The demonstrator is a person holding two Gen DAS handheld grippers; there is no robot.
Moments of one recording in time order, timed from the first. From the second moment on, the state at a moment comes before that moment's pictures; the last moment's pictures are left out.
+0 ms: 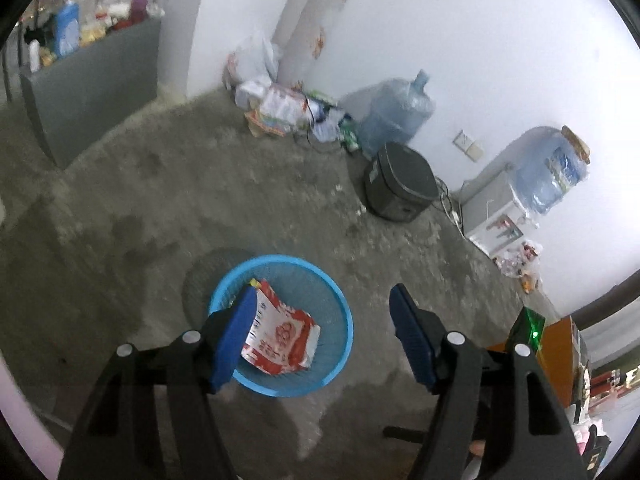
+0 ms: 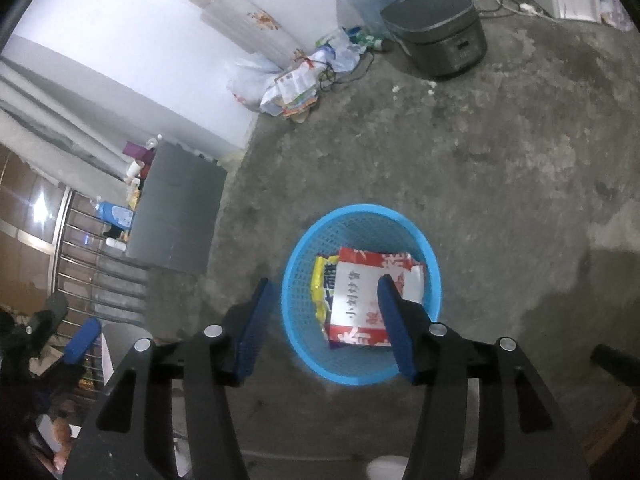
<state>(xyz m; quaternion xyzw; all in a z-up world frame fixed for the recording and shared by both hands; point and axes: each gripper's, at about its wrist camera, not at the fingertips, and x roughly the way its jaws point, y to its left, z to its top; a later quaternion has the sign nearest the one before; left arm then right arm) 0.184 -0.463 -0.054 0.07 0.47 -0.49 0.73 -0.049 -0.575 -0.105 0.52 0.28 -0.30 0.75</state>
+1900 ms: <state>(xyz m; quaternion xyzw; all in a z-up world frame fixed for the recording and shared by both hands) 0.105 0.093 0.013 -0.11 0.30 -0.29 0.90 0.127 -0.223 0.058 0.26 0.39 0.12 0.87</state>
